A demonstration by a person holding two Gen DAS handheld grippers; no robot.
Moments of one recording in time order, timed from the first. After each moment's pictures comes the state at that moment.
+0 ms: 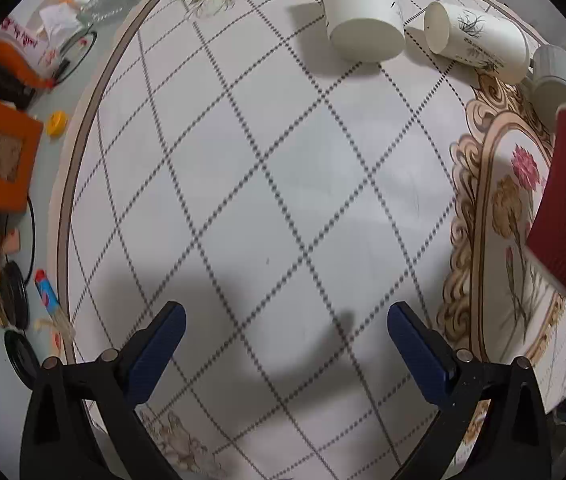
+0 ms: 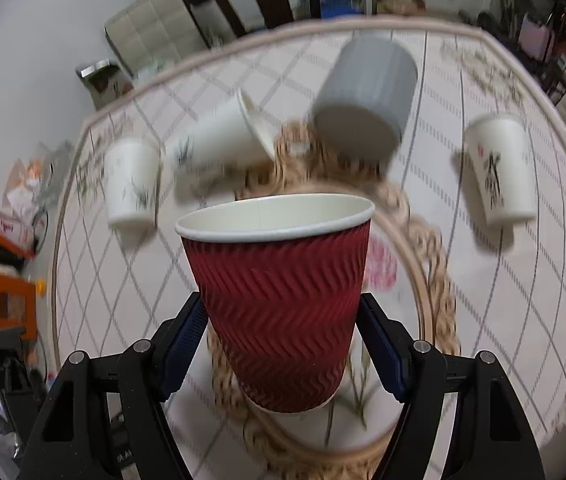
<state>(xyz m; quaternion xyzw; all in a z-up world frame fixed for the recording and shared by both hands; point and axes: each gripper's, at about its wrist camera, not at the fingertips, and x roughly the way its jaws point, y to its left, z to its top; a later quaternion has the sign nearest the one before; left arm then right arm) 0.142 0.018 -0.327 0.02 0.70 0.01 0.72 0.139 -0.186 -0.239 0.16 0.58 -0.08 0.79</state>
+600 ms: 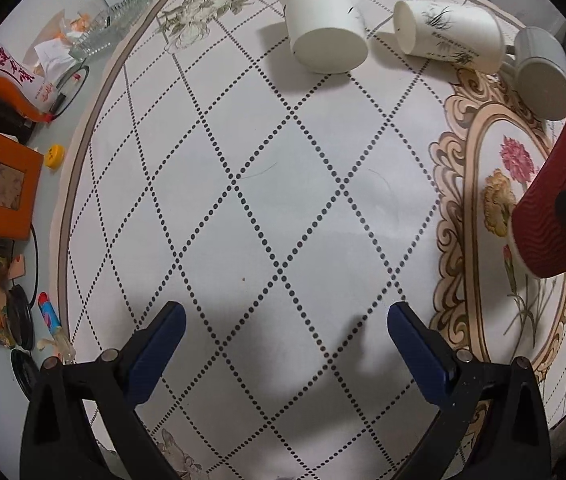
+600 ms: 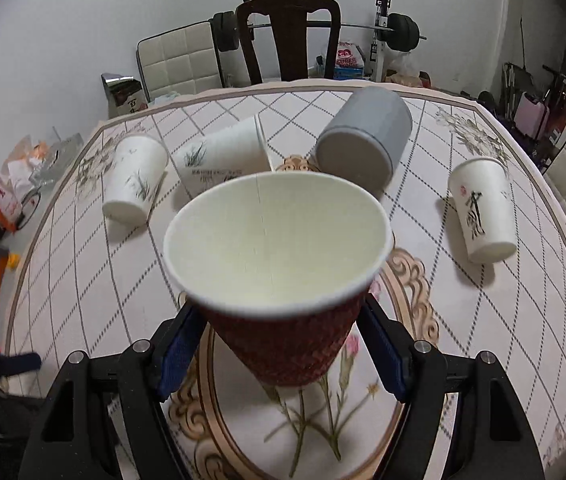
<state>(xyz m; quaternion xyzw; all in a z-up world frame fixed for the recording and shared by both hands) 0.133 -0.010 -0.330 0.05 0.66 0.00 0.75 0.093 -0.160 -0.253 0.06 0.50 -0.08 0.86</state>
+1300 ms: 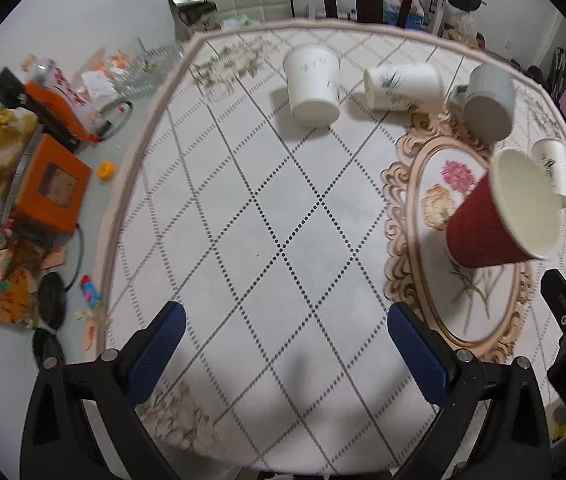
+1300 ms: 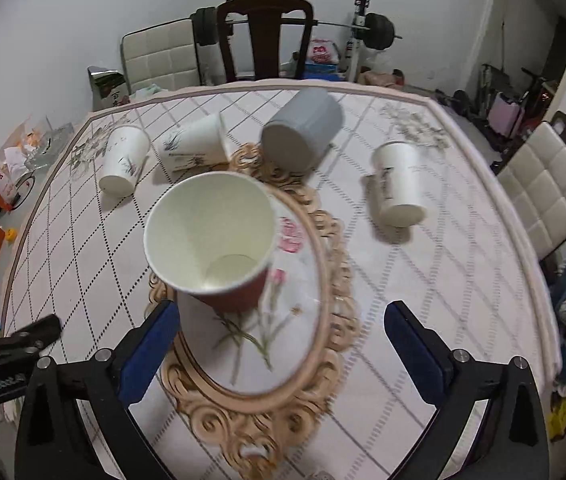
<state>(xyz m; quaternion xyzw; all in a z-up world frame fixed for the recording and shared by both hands) 0.061 -0.018 -0.232 0.05 0.59 0.01 0.80 0.014 -0.180 -0.189 0.03 0.51 -0.12 0.85</state>
